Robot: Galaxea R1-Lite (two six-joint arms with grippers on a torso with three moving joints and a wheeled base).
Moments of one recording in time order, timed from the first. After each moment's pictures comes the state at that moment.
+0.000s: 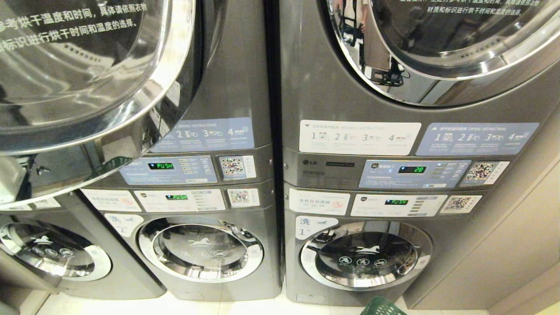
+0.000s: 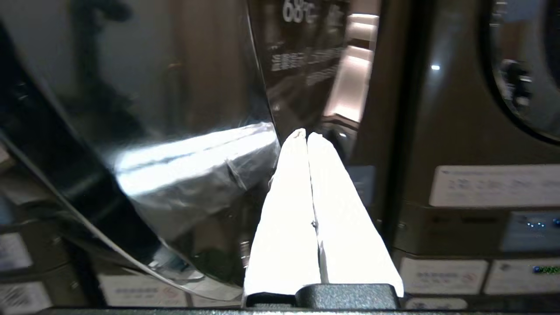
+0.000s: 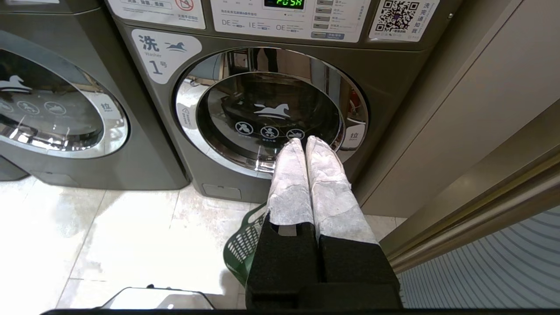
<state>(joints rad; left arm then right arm) 0.05 0.58 -0.57 -0.47 -0.10 0.02 0.00 0.00 -0.13 0.32 0.01 -0.05</state>
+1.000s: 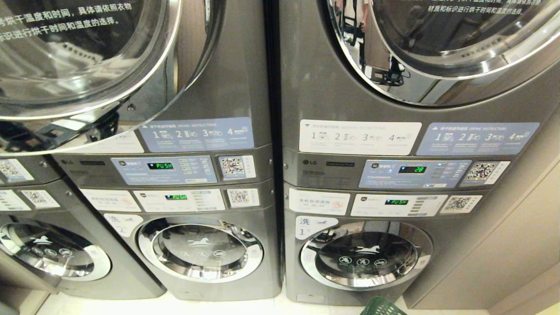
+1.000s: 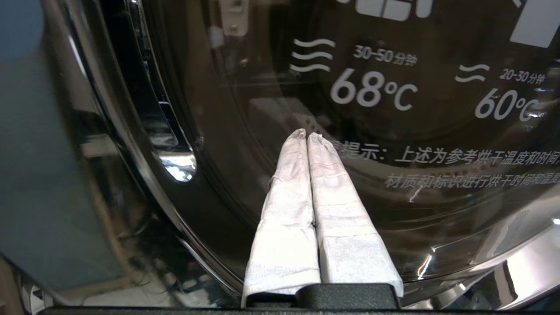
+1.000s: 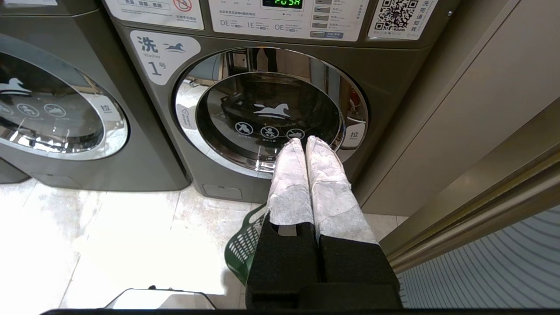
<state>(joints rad) 0.23 1.21 -0.84 -0.85 0.17 -0.06 0.00 0.00 -0.13 0.32 0.01 -0.04</state>
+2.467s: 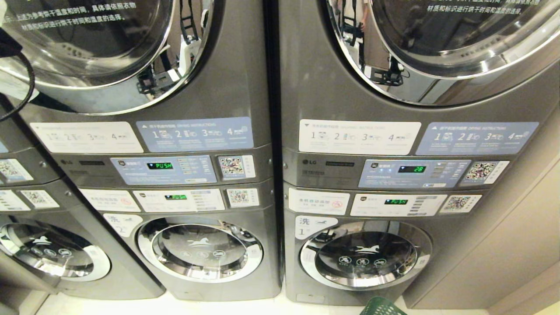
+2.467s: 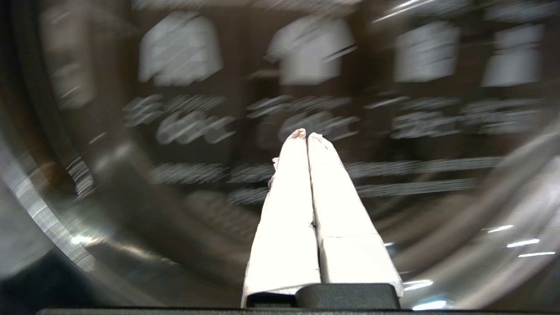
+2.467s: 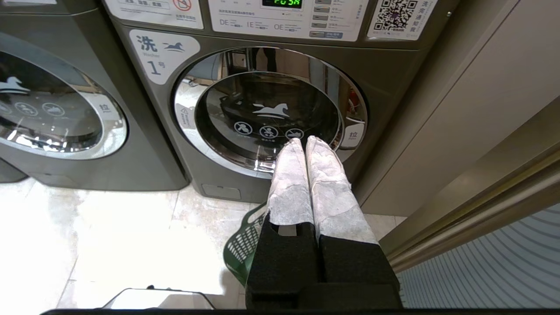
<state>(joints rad) 0.29 1.65 -1.20 -1.16 -0.26 -0.12 0.00 0.00 -0.13 0.32 0.01 -0.05</state>
